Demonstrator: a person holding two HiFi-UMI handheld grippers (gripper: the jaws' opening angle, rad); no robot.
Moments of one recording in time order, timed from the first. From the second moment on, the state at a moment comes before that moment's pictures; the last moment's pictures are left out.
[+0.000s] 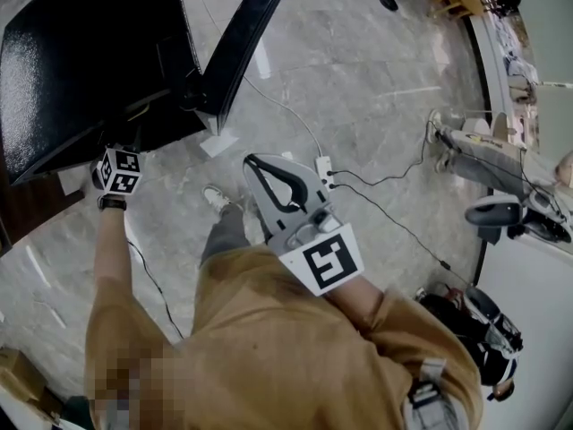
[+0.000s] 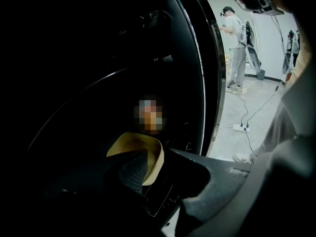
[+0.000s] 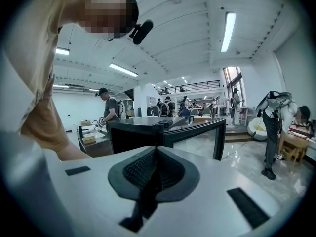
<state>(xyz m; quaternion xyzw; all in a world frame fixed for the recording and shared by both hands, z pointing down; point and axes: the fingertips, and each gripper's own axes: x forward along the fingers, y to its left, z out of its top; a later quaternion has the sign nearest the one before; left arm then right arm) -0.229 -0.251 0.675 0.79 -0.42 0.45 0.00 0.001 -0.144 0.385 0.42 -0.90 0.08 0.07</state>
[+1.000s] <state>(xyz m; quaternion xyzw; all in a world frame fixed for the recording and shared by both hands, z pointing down) -0.229 -0.271 0.726 0.77 -0.37 0.52 0.01 0.019 -0.147 0.401 0.46 -0.88 0.09 0.08</state>
